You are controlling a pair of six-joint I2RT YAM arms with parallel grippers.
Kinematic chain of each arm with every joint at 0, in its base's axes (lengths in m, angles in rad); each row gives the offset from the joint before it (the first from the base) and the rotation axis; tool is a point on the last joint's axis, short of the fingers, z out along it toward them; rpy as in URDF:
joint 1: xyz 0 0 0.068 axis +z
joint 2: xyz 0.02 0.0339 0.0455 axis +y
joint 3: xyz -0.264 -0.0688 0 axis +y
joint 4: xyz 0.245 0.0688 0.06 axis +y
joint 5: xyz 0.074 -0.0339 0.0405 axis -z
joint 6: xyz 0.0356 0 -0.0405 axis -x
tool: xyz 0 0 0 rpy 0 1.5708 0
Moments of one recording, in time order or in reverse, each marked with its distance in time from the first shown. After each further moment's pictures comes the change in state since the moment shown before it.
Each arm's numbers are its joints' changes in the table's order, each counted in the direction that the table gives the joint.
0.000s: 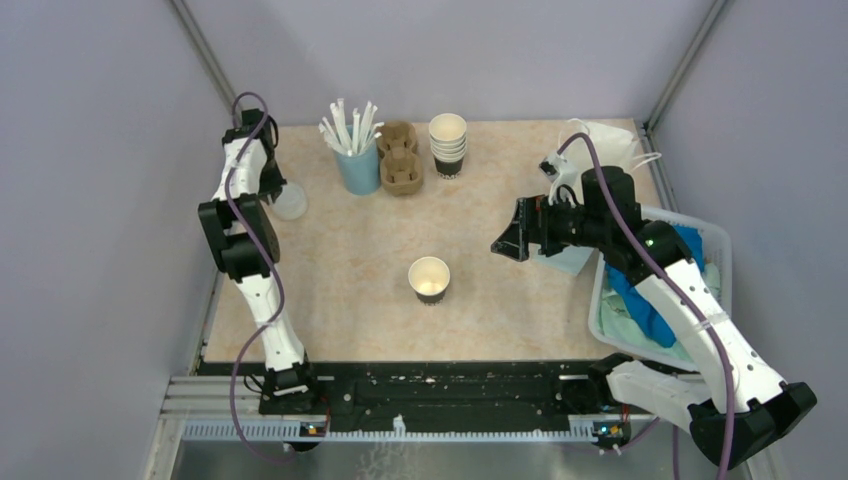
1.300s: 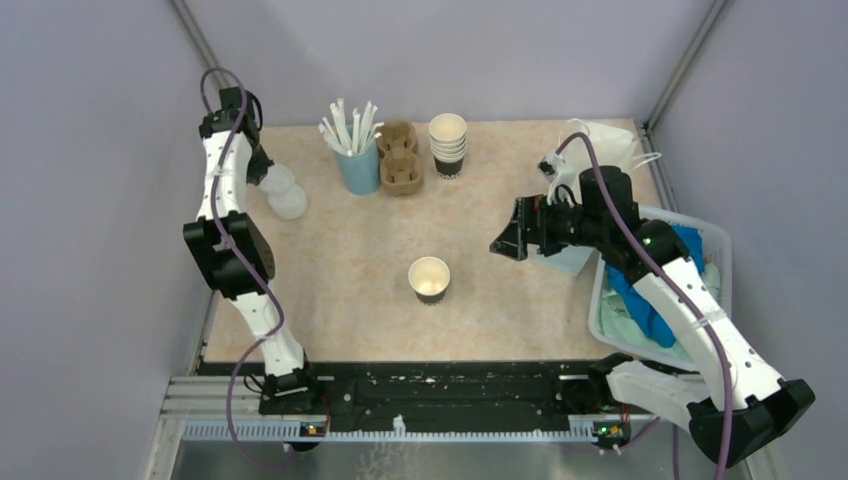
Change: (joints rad) left arm 0.000 -0.172 -0.022 0.050 -0.032 0.084; right arm 0.000 0.008 0.005 -0.006 -0.006 -0.015
